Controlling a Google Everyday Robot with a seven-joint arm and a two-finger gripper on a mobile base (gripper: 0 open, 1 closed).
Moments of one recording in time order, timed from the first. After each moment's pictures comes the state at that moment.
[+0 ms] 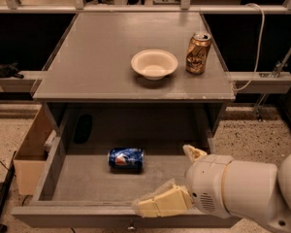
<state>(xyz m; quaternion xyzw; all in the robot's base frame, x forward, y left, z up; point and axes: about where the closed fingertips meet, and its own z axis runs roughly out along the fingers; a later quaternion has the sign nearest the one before) 0.347 -0.035 0.820 -0.33 0.82 0.26 0.38</state>
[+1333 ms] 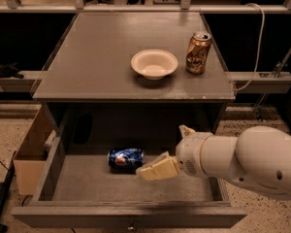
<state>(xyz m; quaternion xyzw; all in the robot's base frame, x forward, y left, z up) 0.443 -0.041 0.769 -0.36 0.82 0.21 0.40</state>
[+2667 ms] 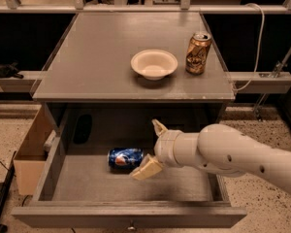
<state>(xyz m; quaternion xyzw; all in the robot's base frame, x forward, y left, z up) 0.496 0.007 0.698 -0.53 0.72 0.16 0.43</state>
